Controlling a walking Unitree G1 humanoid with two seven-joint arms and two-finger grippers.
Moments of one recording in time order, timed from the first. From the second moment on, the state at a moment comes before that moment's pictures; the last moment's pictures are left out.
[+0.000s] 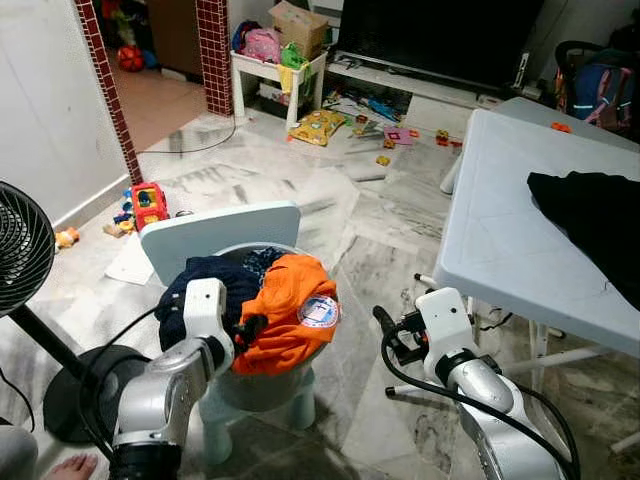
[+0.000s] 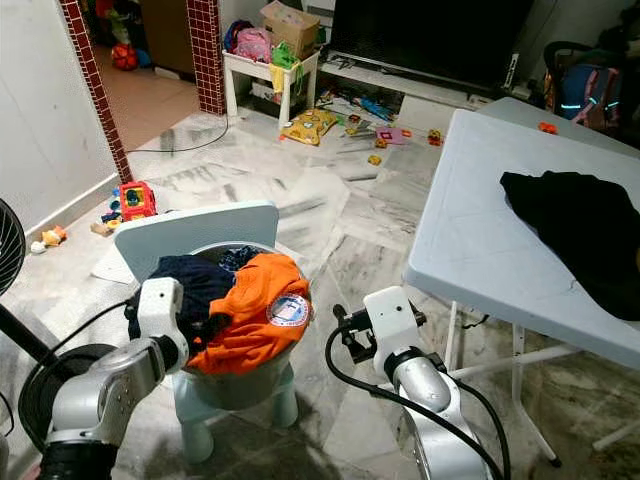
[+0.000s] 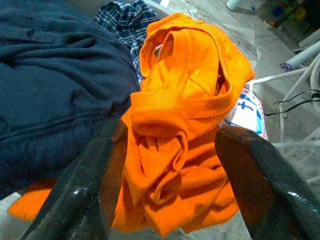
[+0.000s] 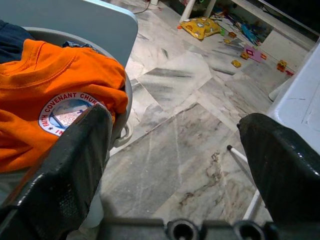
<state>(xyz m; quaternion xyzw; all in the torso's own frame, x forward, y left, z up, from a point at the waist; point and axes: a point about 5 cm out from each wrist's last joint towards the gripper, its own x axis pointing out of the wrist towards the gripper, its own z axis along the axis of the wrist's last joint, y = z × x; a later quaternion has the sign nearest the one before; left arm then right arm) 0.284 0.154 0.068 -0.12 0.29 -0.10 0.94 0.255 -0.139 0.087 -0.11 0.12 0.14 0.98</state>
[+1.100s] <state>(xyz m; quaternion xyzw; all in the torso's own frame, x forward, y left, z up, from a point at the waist) 0.312 0.145 0.054 -0.15 0.34 -0.08 0.92 0.252 -0.137 0.083 -0.12 0.13 0.15 0.97</state>
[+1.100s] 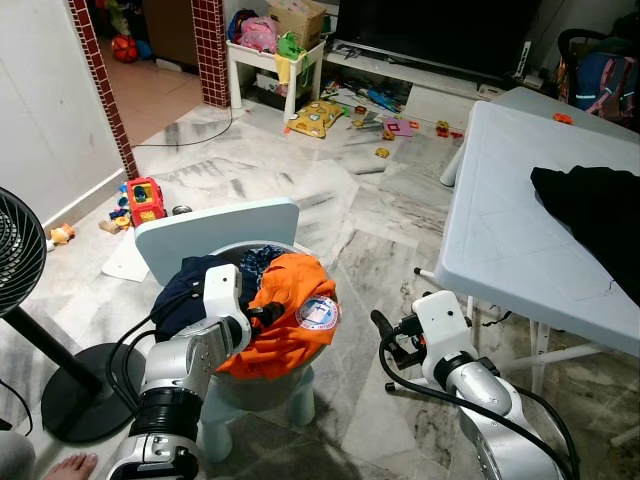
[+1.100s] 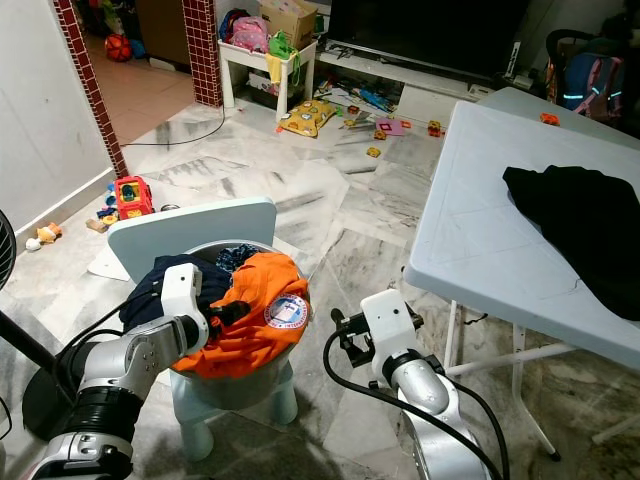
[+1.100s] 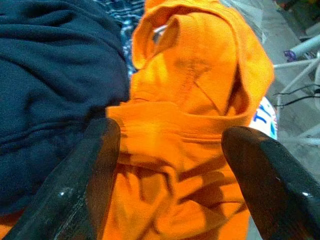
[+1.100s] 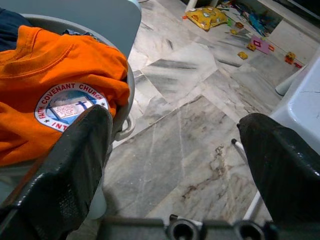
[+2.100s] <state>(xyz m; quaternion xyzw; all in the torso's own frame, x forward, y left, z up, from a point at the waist) 0.318 0.139 0.042 -0.16 0.35 -0.08 0.92 0.252 -0.137 0.083 -0.12 0.14 0.15 0.97</state>
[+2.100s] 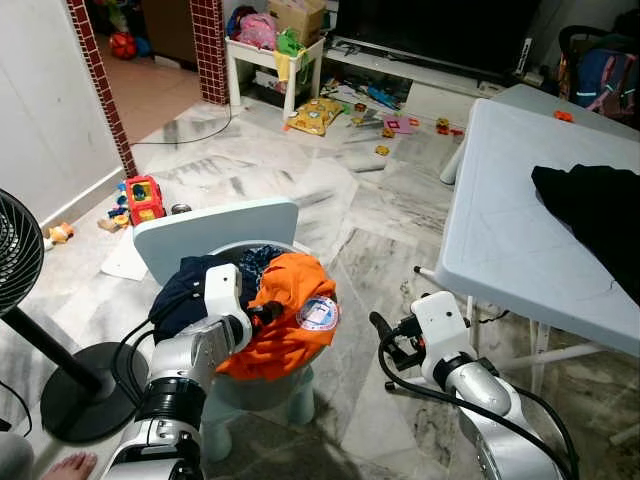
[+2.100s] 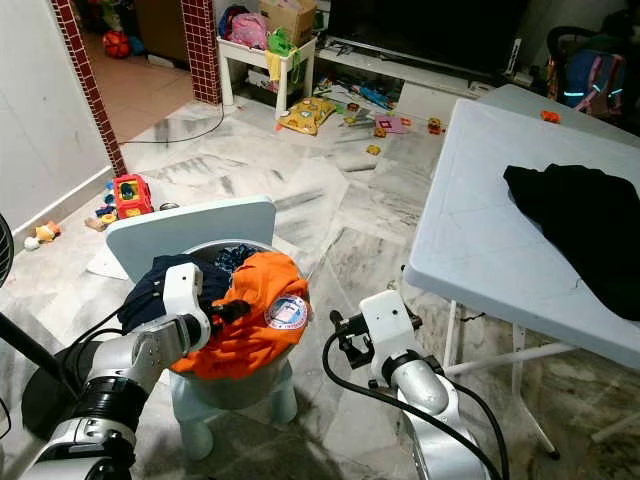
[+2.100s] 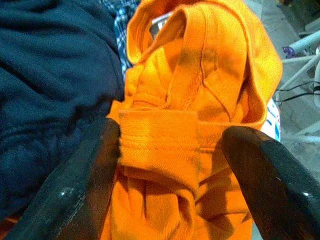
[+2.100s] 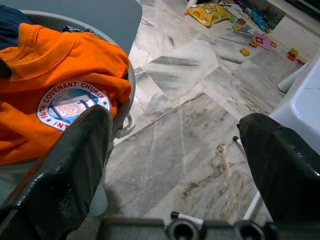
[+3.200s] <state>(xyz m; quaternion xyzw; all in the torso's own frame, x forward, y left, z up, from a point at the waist) 0.308 0.144 0.038 -0.12 0.38 -0.08 0.91 0.252 -0.136 0.087 -0.12 0.13 0.15 0.97</state>
